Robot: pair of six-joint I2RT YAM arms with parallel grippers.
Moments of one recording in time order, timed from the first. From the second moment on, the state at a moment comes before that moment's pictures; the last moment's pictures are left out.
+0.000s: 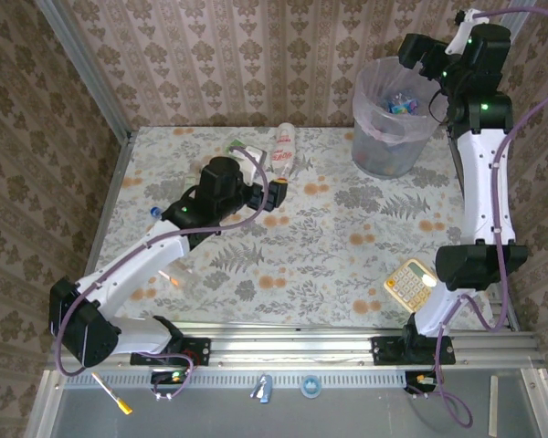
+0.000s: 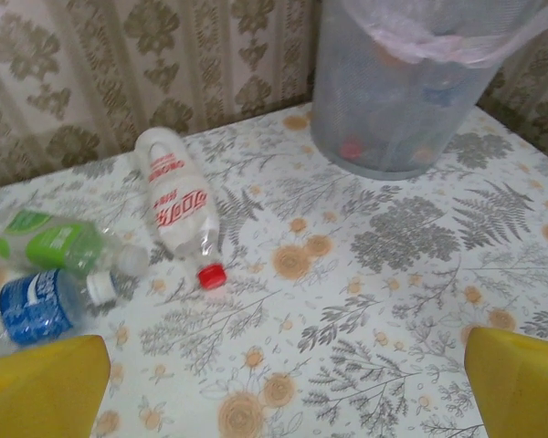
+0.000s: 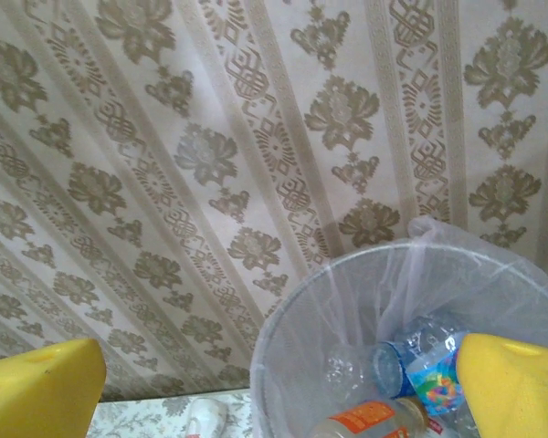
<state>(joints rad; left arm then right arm) -0.72 1.29 1.13 -0.26 -0.07 -0.14 -0.10 1.76 2.21 -0.59 -0.14 0.29</state>
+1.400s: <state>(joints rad) -0.23 1.24 0.84 -1.11 -0.06 -1.00 -0.10 1.62 2.00 -0.55 -0.22 0.26</state>
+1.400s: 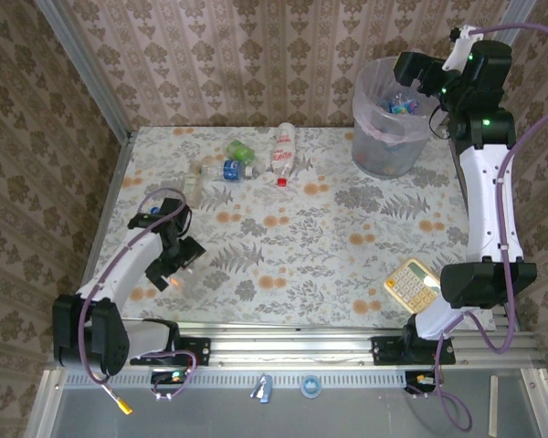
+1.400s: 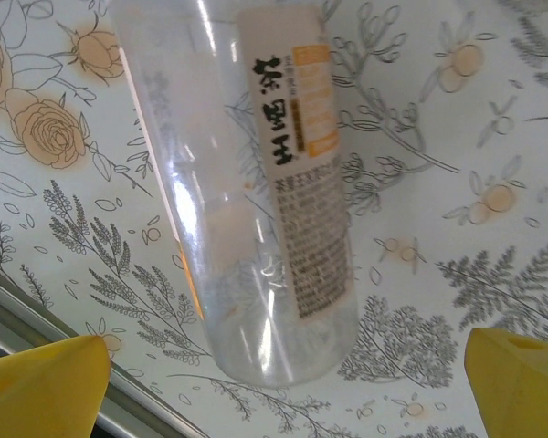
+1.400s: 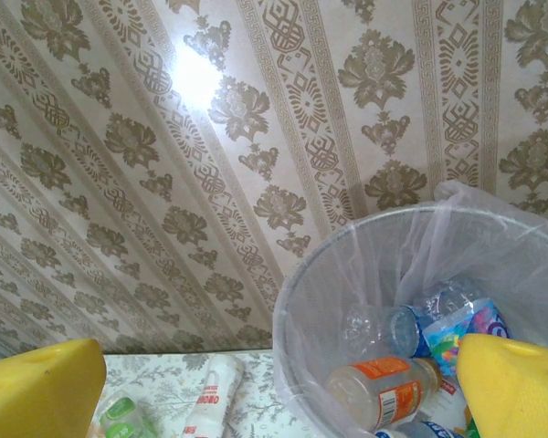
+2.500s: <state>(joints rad) -0.30 1.12 0.84 -1.04 -0.01 -0.90 -0.10 1.54 1.90 -0.52 -0.21 0.22</state>
